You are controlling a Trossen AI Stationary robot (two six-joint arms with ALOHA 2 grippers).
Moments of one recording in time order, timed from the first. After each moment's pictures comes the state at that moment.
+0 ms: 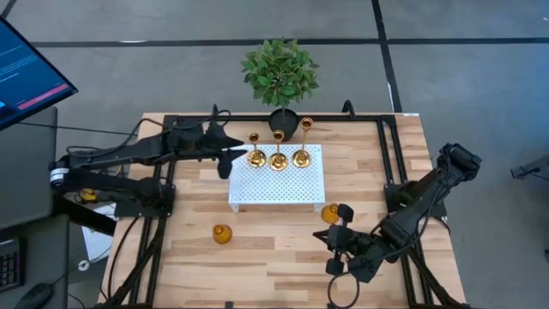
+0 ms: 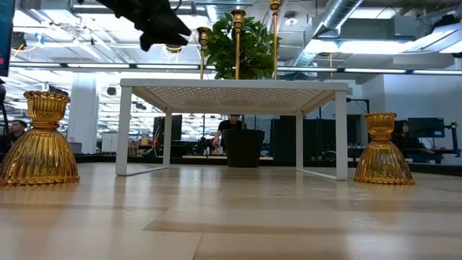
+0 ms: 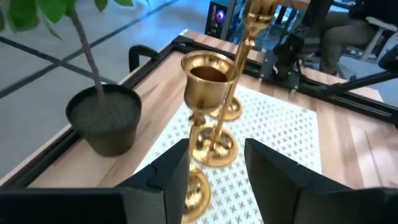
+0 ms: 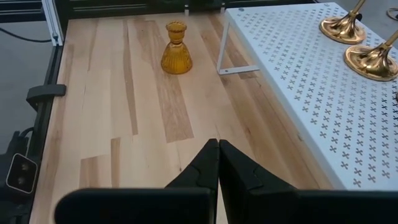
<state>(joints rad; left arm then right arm) 0.24 0.82 0.85 -0.24 -0.04 -0.14 0.78 1.51 1.16 -0.57 0.83 0.71</state>
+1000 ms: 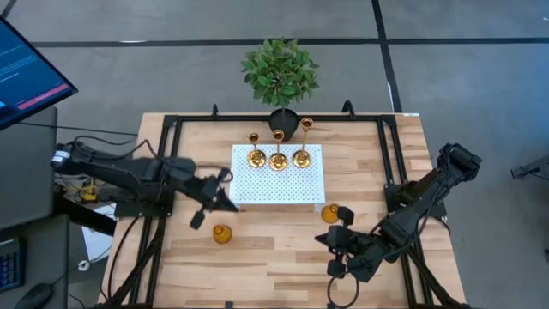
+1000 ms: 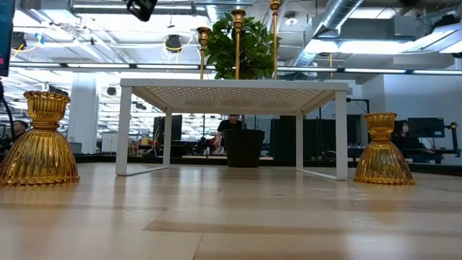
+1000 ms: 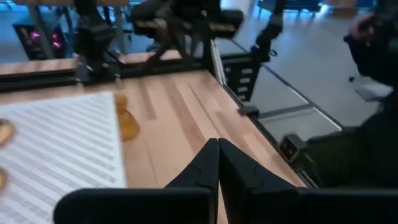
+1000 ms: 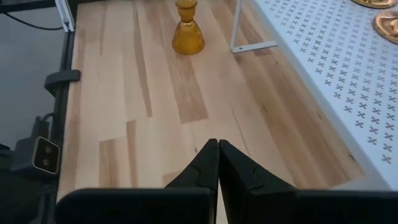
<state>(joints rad) -0.19 0.74 0.70 -0.08 0.22 0.05 0.78 1.51 1.16 -0.60 0.73 0.78</state>
